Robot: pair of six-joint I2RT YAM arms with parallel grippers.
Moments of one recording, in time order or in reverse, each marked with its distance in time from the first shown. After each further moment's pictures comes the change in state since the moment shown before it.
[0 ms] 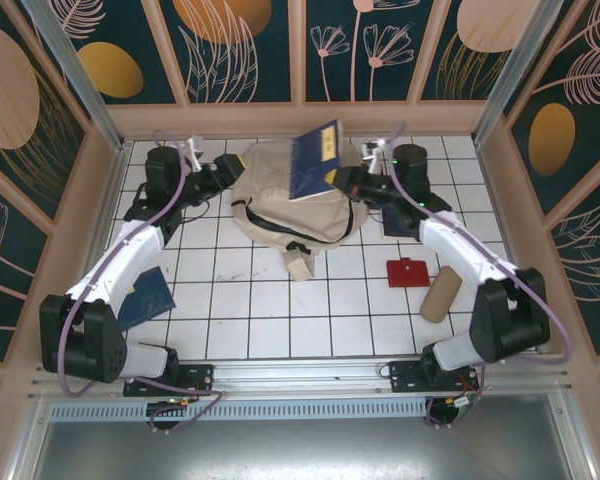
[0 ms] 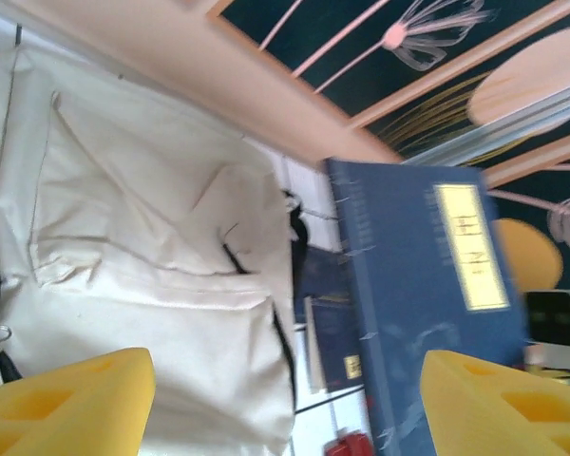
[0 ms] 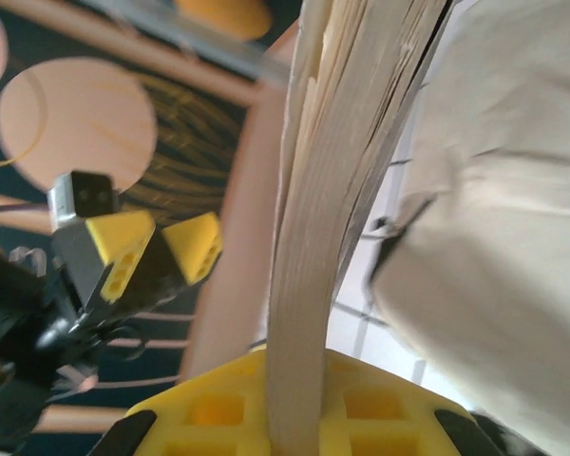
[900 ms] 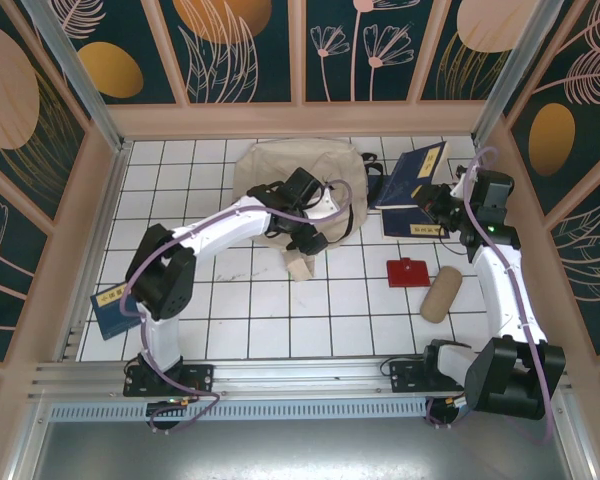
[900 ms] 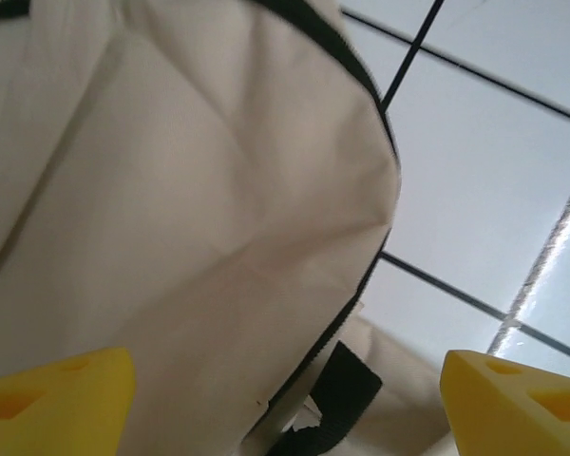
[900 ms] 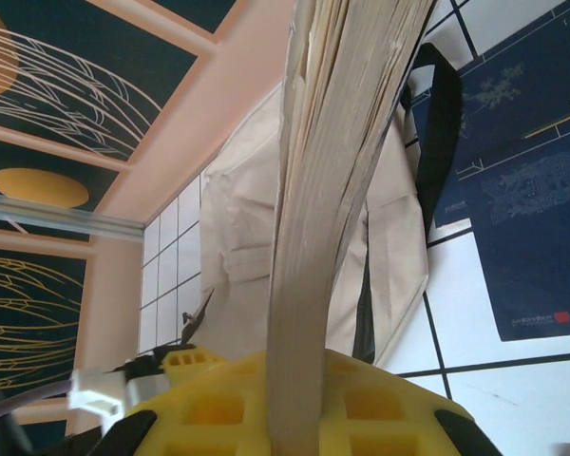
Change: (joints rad) left arm -0.526 0.549 0.478 -0.613 -0.396 1.052; right arm -0.442 -0.272 -0.129 -0.373 0.075 -0.190
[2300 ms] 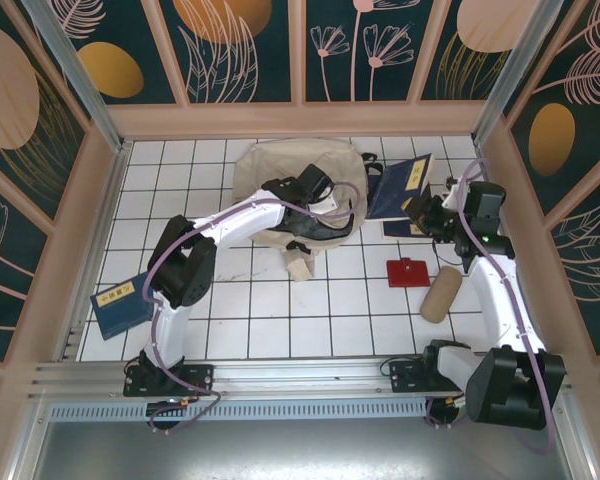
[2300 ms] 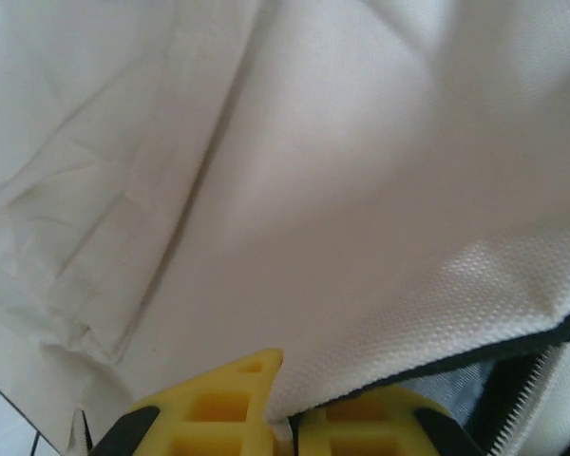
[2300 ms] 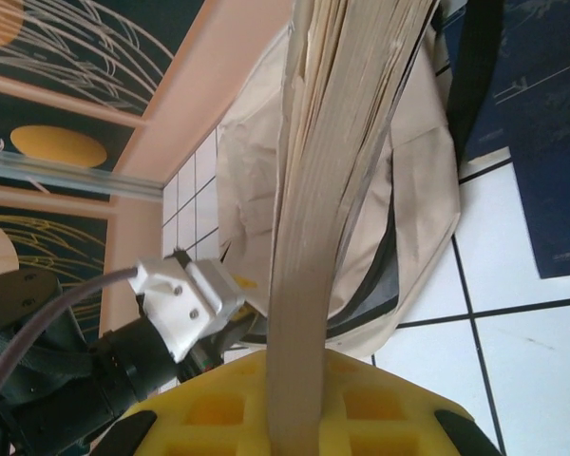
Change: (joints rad) left arm 0.006 0.132 0.138 -0.019 -0.325 0.146; right arm 0.047 -0.055 -0.089 0.001 -0.070 0.027
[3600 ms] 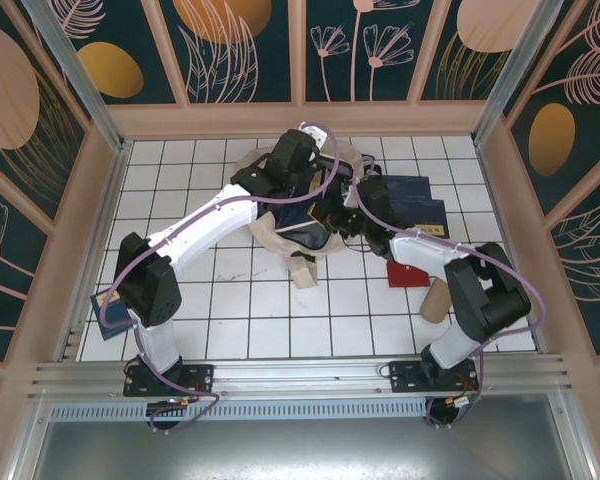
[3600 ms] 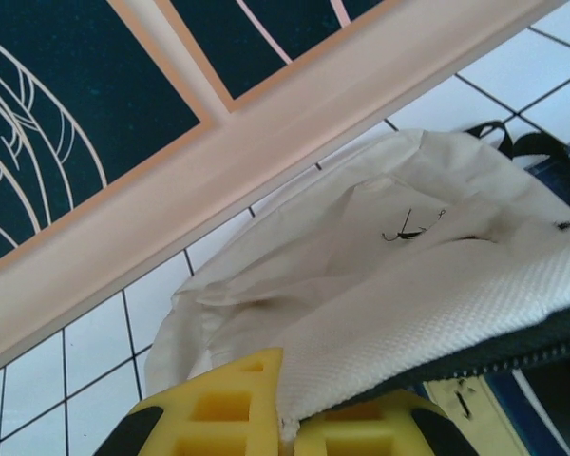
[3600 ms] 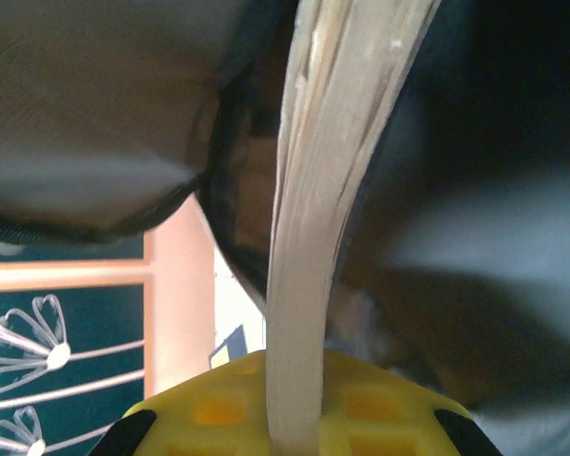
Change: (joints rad) left arm 0.008 -0.230 0.013 0.307 -0.204 -0.336; right arm 0.592 0.538 0.035 0.679 0.216 0.405
